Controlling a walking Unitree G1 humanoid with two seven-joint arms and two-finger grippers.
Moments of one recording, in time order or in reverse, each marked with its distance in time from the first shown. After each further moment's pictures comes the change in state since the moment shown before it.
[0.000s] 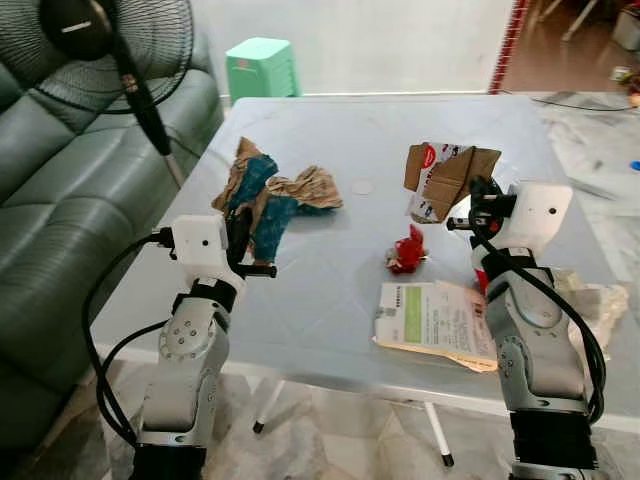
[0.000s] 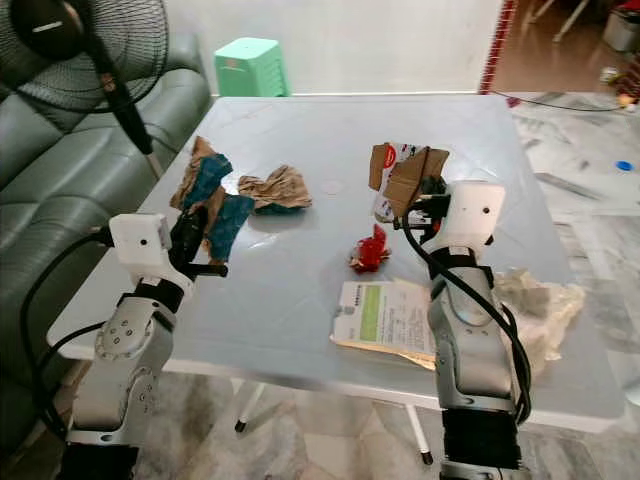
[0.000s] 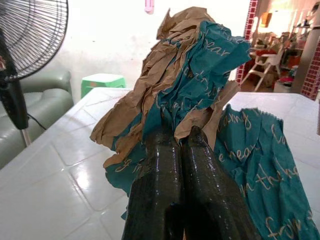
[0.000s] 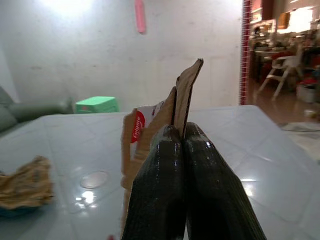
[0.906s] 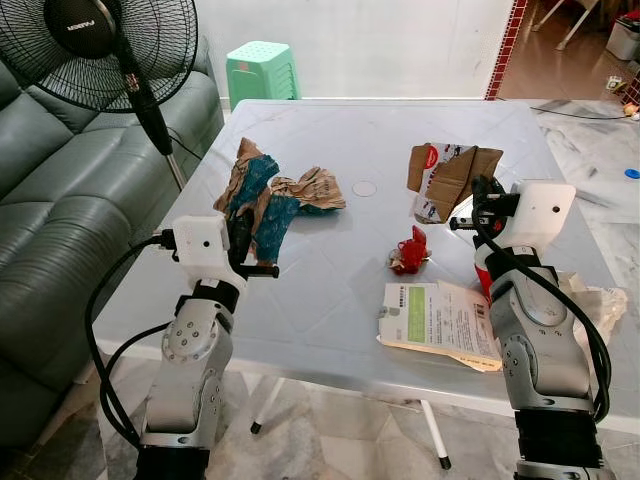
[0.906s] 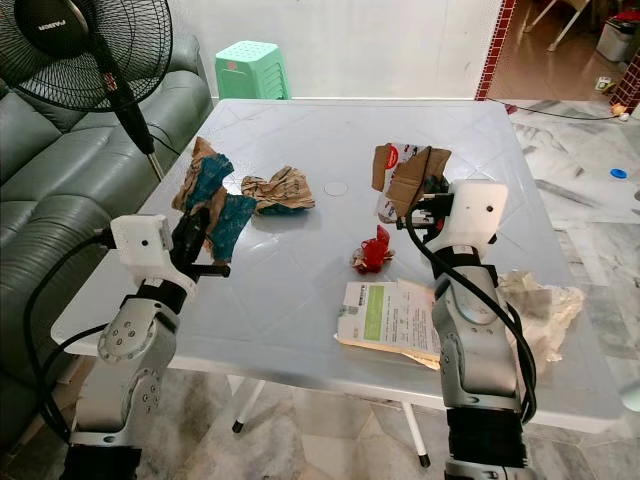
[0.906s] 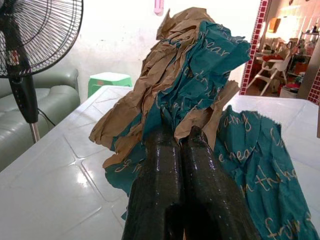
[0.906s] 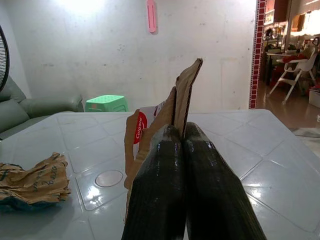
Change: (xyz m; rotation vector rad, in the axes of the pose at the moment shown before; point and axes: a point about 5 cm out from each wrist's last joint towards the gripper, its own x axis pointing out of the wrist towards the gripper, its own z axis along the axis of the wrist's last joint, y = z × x) left arm -0.001 0.000 -0.002 -0.017 0.005 0.010; right arm 0.001 0.003 -0.001 0.002 0.011 0.028
